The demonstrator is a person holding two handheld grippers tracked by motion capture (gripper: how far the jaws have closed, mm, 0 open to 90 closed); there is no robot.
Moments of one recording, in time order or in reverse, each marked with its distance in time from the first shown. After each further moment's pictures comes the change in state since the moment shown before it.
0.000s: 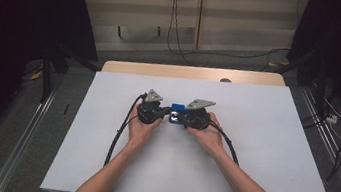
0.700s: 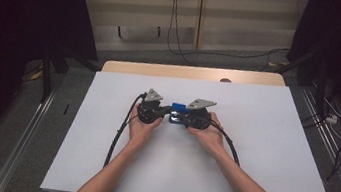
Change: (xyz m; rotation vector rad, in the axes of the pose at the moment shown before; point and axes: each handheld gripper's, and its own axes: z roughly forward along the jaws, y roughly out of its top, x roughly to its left) left arm -0.001 0.003 -0.002 -0.021 -0.006 -0.009; right arm -0.003 -0.001 -0.001 -0.006 -0.014 -0.014
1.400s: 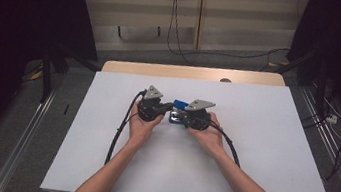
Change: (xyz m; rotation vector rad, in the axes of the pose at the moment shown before) left arm -0.004 0.012 -0.008 -0.046 -0.018 0.010; right arm 0.003 0.000 0.000 -0.004 -0.018 -0.031
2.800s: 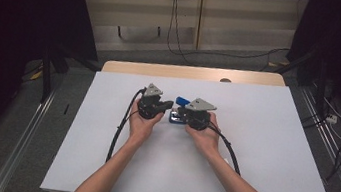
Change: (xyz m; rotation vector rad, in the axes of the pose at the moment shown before) left arm 0.004 0.004 0.003 0.010 0.003 -0.020; right arm 0.008 0.005 -0.003 -0.146 -0.122 0.026
